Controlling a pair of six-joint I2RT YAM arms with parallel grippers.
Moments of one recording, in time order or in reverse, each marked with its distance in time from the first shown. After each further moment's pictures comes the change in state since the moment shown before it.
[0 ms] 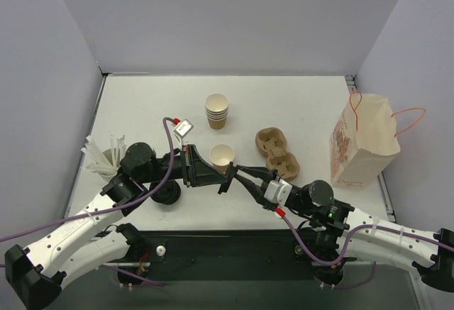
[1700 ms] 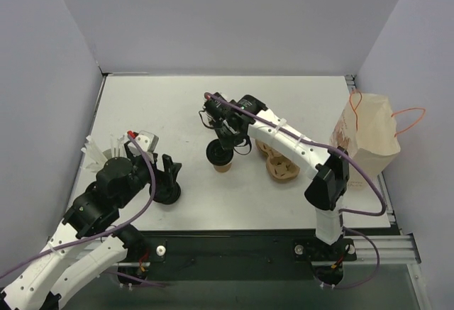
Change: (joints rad) left arm 0.060 -0.266 0.093 -0.761 -0.889 0.916; right arm -0.240 1.213 1.484 -1.647 0.324 0.895
